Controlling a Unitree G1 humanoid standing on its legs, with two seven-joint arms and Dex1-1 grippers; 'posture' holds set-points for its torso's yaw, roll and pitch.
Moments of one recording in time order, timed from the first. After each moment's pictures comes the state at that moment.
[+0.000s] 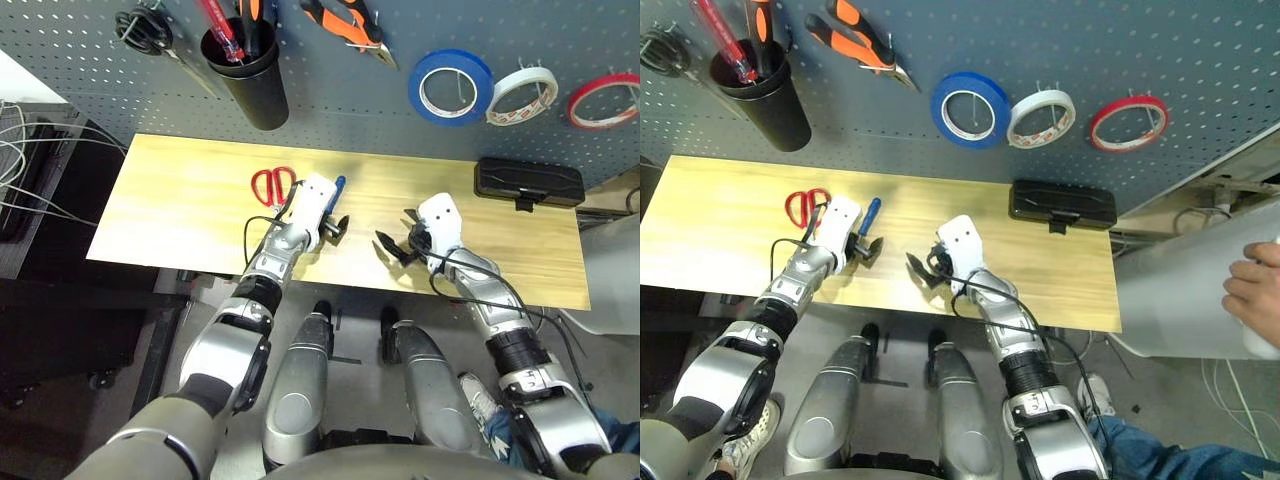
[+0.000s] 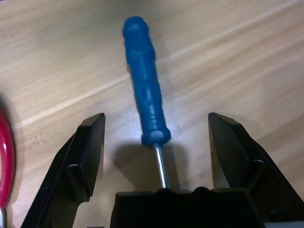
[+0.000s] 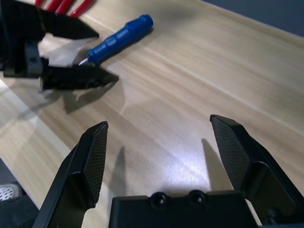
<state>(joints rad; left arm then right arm) -0.78 0.15 -0.09 1.04 0.08 -0.05 -0.27 -0.36 -0.20 0.13 0.31 0.02 0.12 0.50</state>
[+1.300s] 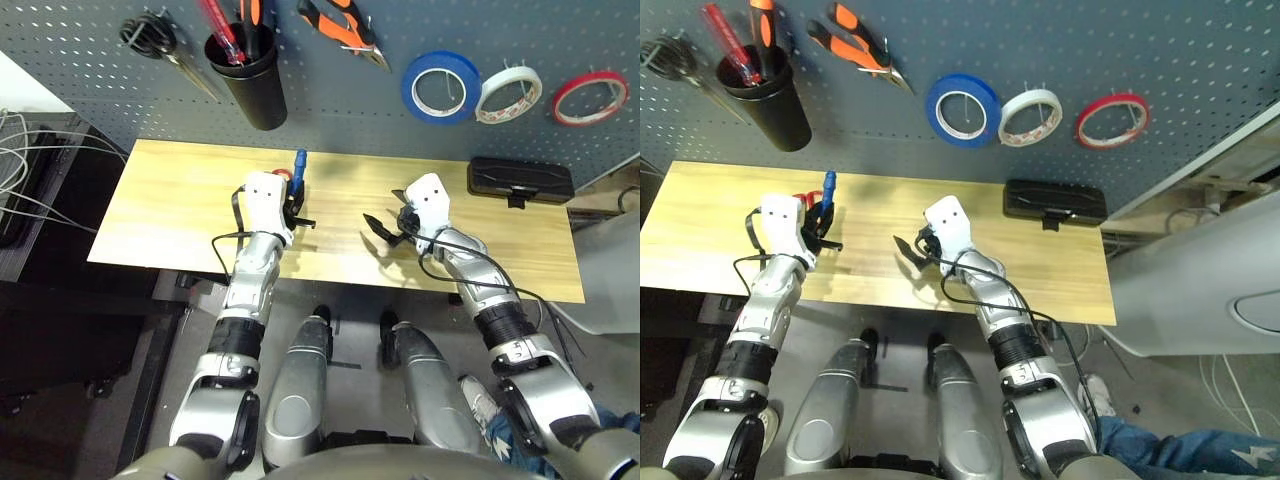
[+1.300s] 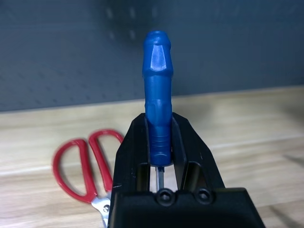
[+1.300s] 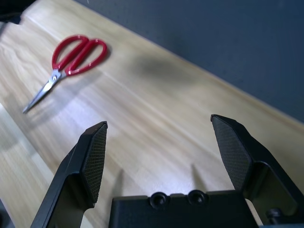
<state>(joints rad) -0.36 0.14 0.08 0.28 -0.05 -0.07 -0.17 -0.58 -0.17 0.13 0.59 0.02 -0.07 0.51</state>
